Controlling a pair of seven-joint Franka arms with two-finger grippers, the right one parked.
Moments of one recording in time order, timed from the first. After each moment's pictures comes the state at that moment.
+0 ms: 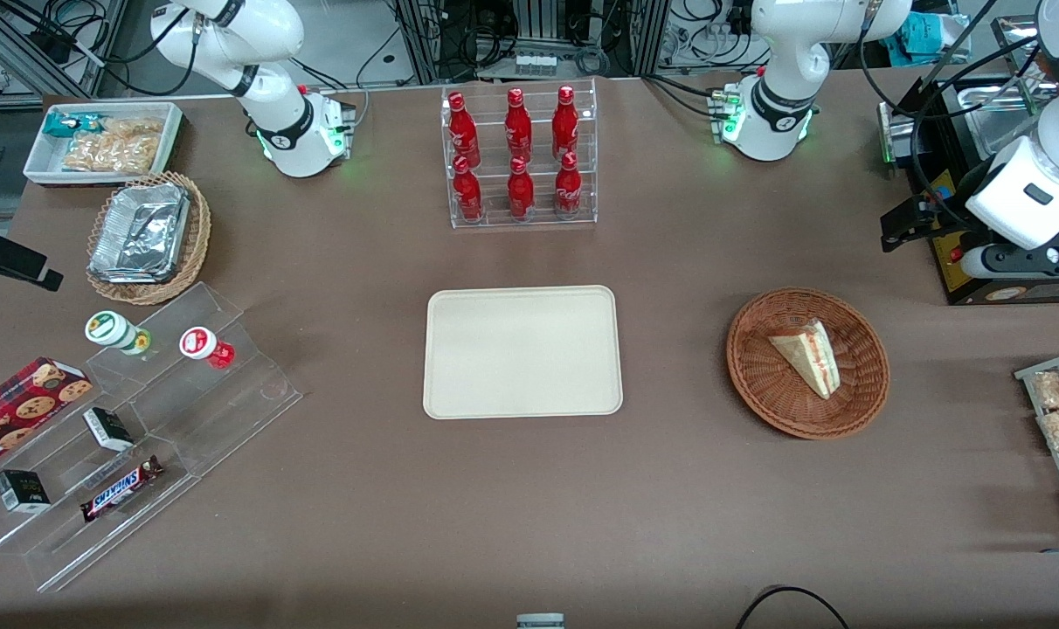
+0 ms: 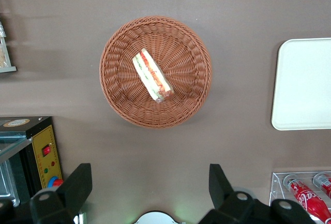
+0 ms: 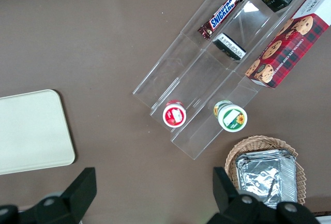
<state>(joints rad) -0.05 0.00 -0.04 -1.58 0.01 1.48 -0.07</state>
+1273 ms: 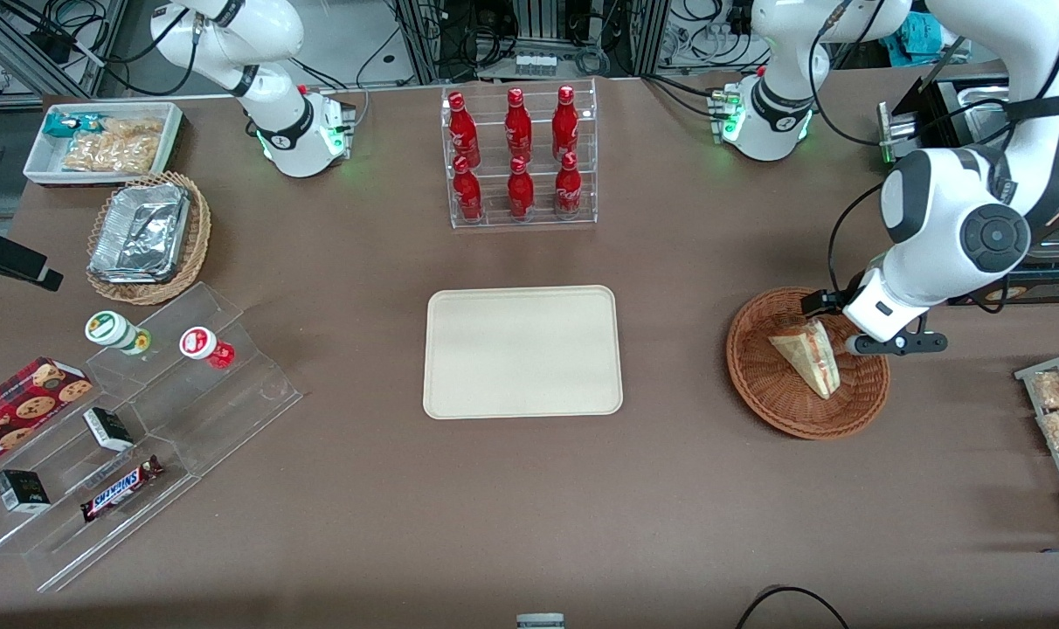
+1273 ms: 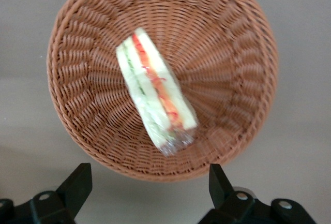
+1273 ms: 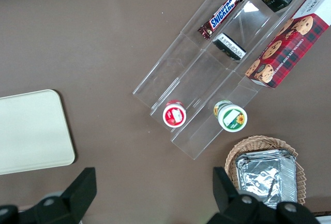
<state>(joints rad) -0.01 0.09 -0.03 -2.19 0.01 2.15 -0.13</state>
